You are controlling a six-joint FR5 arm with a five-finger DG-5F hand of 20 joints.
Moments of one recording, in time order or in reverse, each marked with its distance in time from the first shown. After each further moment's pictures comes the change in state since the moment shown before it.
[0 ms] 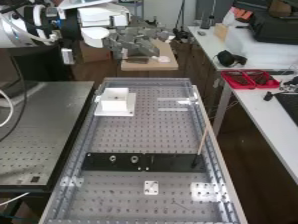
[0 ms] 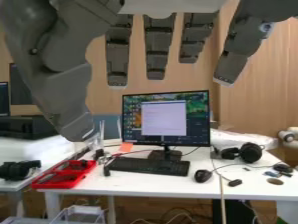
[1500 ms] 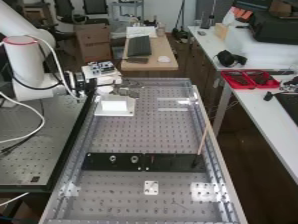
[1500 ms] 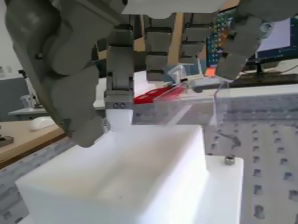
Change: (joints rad) arm 0.264 -0.181 -0.406 0.412 -0.092 0.075
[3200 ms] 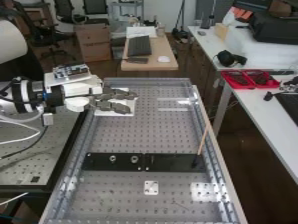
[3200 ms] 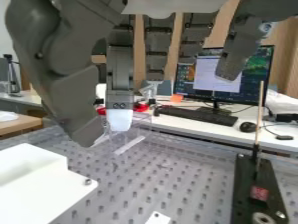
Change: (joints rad) arm -0.471 0.041 0.191 -0.243 -0.420 -0.279
